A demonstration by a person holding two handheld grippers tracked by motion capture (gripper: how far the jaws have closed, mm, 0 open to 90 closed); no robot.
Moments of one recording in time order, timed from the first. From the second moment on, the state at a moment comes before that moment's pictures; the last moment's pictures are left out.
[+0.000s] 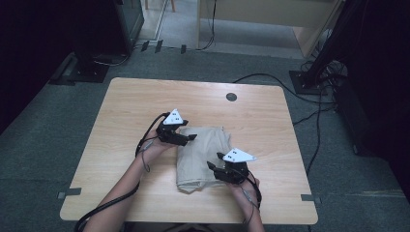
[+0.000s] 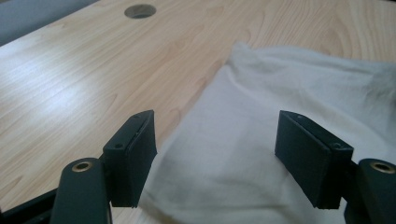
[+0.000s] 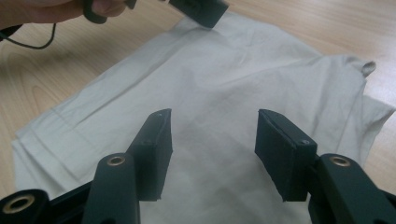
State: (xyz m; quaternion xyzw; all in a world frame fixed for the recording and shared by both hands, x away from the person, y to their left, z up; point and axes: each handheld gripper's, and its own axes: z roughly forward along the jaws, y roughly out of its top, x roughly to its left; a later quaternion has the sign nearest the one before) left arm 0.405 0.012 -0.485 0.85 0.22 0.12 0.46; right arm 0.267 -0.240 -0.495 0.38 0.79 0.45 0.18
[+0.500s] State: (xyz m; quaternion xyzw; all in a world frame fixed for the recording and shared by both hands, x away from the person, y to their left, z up) left arm 0.406 0.012 -0.506 0.86 0.23 0.12 0.44; right arm 0.288 -0.239 -0.505 0.36 0.82 0.42 0.17
